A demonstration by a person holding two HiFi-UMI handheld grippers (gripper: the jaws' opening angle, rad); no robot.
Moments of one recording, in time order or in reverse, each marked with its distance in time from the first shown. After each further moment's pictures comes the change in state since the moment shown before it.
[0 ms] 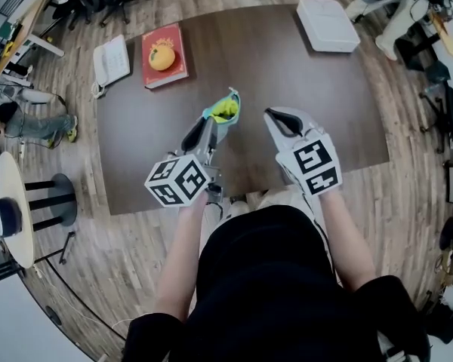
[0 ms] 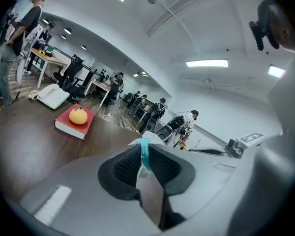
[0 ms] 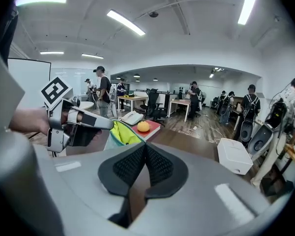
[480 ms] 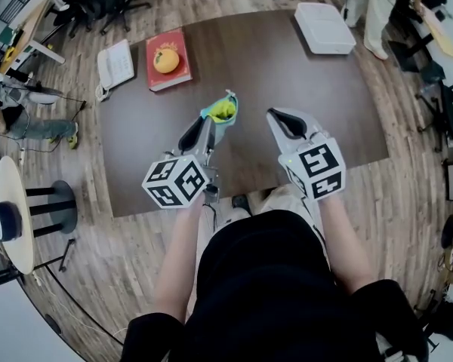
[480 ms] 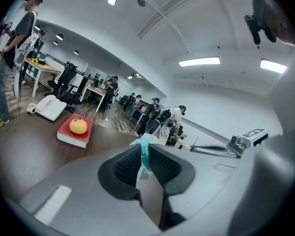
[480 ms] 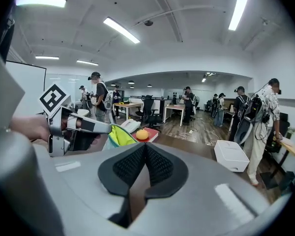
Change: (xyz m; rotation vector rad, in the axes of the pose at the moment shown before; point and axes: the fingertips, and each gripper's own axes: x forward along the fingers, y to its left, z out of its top) left arm -0.031 -0.004 0.019 0.088 -0.017 -0.026; right arm -0.024 0.022 0.023 0.053 -0.085 -0.063
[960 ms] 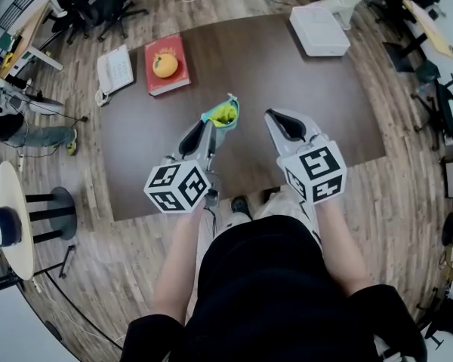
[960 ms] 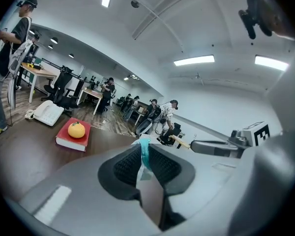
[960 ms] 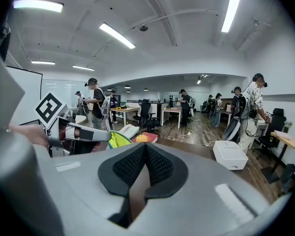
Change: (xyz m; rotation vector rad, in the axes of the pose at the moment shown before) left arm -0.012 -0.012 0.005 0.051 -0.007 -0.021; right arm -0.015 0.008 0.018 0.051 -0.047 -0.031
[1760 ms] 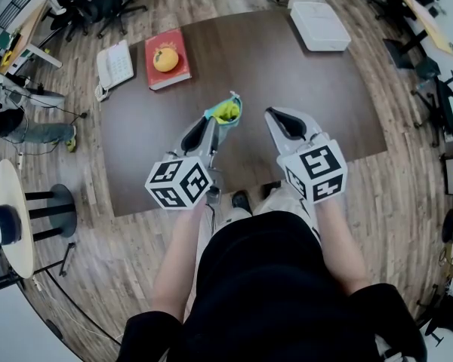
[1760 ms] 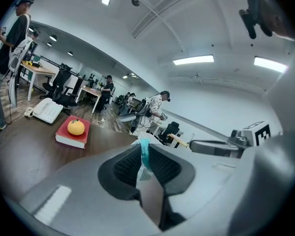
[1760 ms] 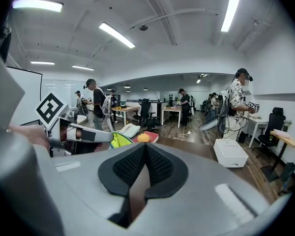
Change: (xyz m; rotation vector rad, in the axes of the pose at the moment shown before) left arm -0.008 -0.002 -0.009 -0.004 0.018 -0.020; right arm -0.005 0.014 -0.006 0.005 0.003 -0.003
